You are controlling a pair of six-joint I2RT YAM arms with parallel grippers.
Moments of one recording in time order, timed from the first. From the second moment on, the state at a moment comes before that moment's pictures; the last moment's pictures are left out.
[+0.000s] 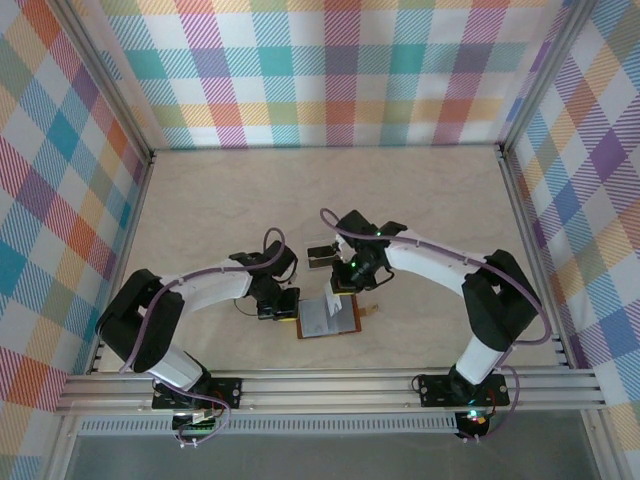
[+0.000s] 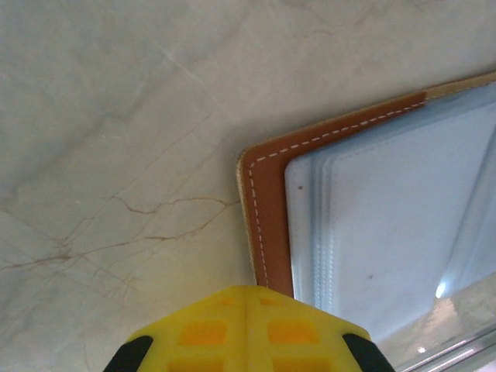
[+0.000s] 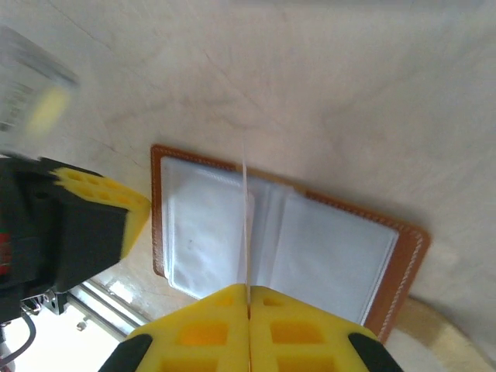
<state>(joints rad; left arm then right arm) -0.66 1.56 0.80 -0.62 0.35 -0.66 0.71 1.66 1.21 -0.79 -0.37 0.49</state>
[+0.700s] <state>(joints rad) -0.56 1.50 0.75 -0.61 0.34 -0.66 0.65 1.80 1.60 -0.93 -0.21 -0.70</state>
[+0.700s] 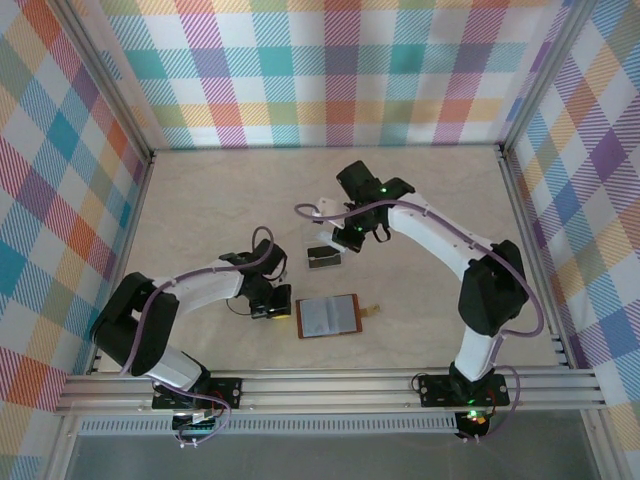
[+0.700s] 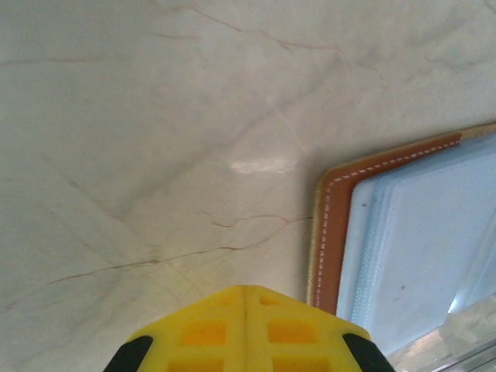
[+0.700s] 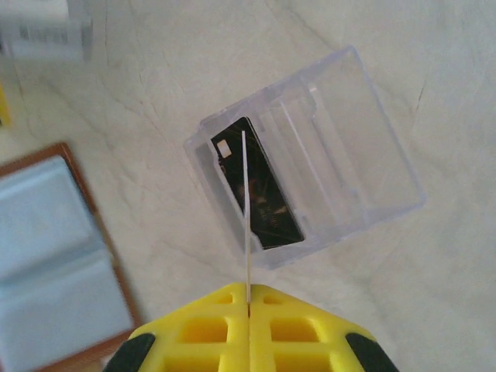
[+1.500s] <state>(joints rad) -0.47 1.44 0.69 -0.61 0.34 -0.68 0.64 2.23 2.04 -1.16 -0.20 -1.16</state>
